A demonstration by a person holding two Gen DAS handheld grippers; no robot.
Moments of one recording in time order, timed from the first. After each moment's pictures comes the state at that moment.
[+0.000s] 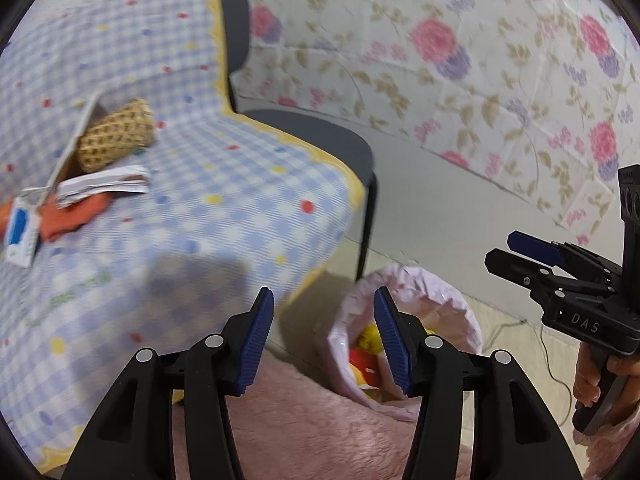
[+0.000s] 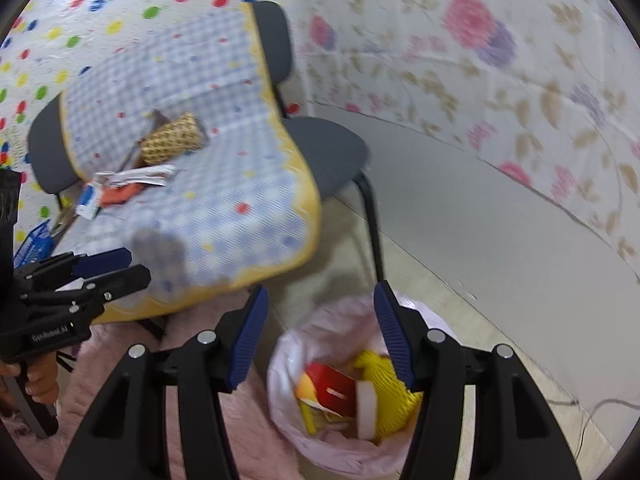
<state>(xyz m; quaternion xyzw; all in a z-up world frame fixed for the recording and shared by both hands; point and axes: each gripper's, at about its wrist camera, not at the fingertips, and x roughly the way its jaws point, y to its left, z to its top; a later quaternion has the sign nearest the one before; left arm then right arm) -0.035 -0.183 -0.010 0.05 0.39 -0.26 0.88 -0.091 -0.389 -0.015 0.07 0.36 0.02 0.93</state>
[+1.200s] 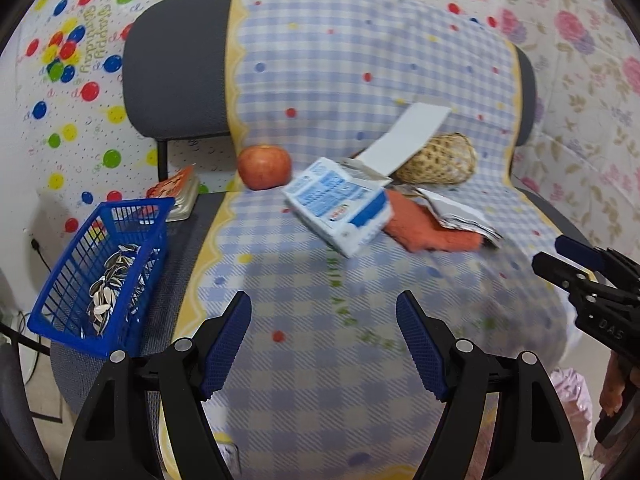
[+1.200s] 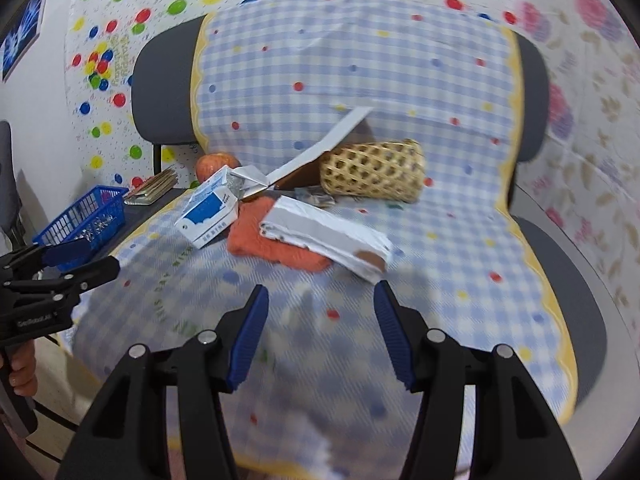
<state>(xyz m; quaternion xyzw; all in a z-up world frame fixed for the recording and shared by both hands) 0.018 0.062 0.005 -0.05 0.35 0.08 0.93 0.085 -0.145 0.000 -0.09 0.32 0.24 0.91</state>
